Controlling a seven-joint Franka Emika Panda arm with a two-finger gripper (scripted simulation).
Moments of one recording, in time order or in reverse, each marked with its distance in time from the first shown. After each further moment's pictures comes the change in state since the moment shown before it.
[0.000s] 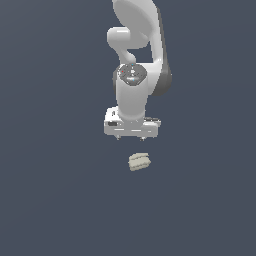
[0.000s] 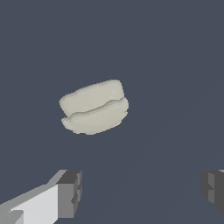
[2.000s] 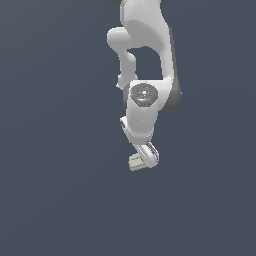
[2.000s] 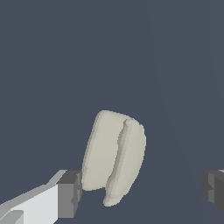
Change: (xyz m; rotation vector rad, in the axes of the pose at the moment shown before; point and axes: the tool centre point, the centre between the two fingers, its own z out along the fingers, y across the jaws) arm 0.037 -0.032 0.033 0.011 0.007 0.983
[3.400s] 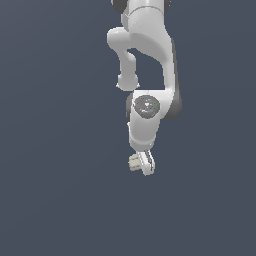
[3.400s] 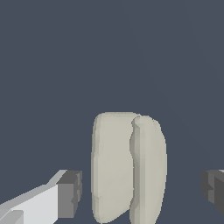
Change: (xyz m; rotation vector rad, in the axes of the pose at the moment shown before) arm -0.003 -0.012 0.031 0.005 0.006 0.251
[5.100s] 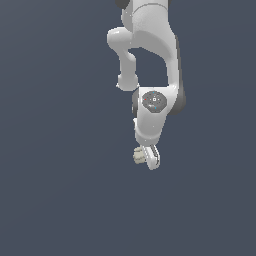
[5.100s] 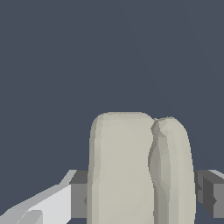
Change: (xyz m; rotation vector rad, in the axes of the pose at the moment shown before) arm -0.028 0.015 0.002 -0.002 0.000 0.003
